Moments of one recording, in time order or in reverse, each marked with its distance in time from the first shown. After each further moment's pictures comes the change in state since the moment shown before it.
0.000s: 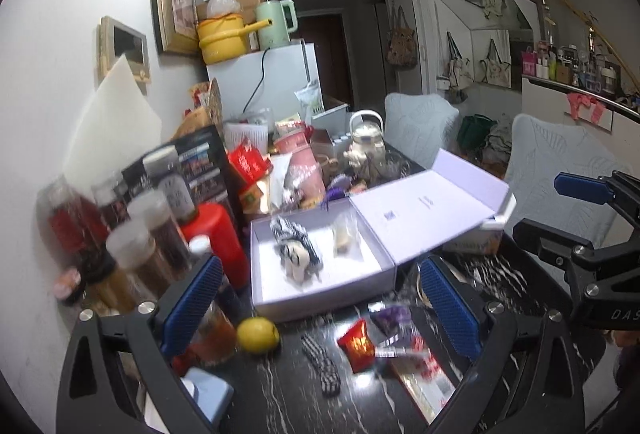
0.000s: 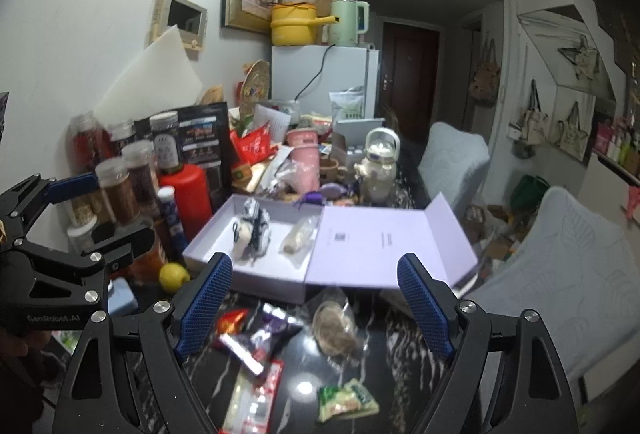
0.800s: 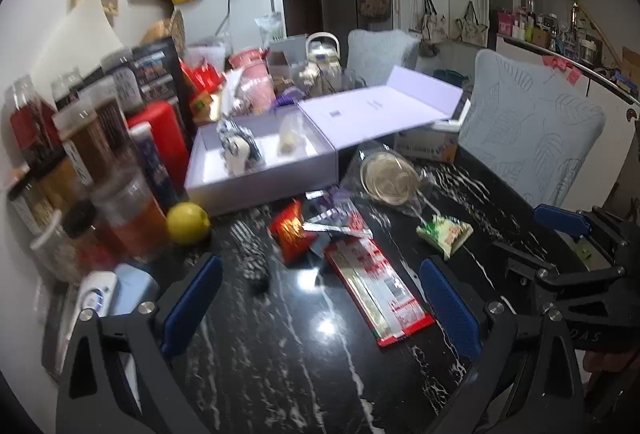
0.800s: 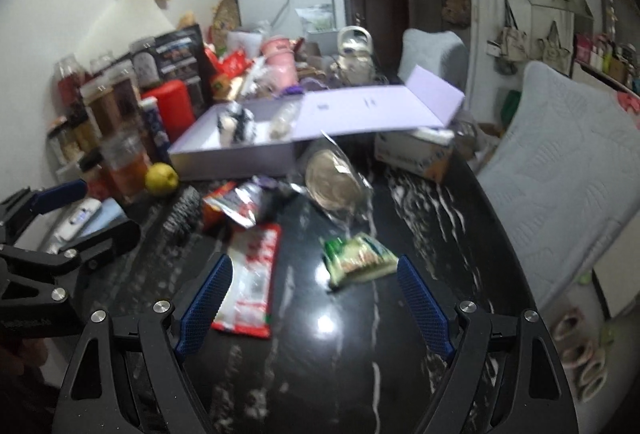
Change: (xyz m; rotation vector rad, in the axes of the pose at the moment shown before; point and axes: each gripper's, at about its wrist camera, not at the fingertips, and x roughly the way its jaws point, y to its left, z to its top) left arm 0.006 -0.052 -0.102 -0.021 0.181 -0.120; right arm -0.005 -0.008 -0.143 0.163 0.196 -0.035
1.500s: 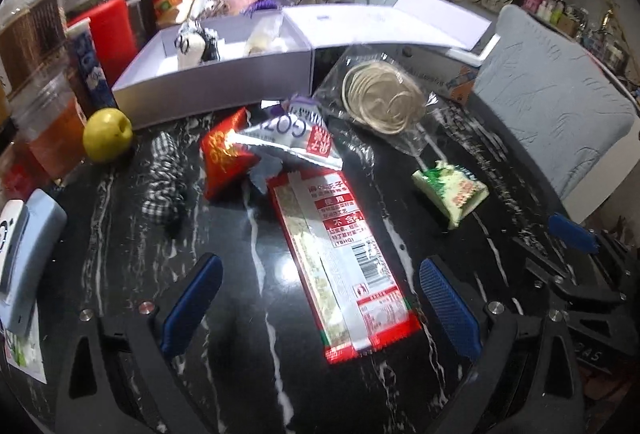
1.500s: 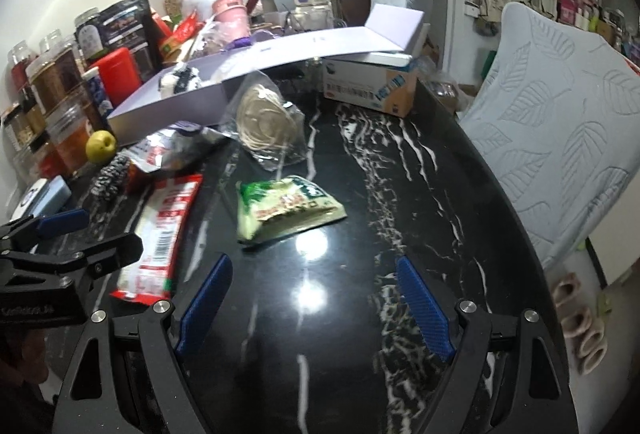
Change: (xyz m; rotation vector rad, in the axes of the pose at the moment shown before) left arm 0.098 -0.028 -0.023 -0.127 0.252 -0.050; right arm 0.056 -0.055 -0.032 0.063 0.103 -0.054
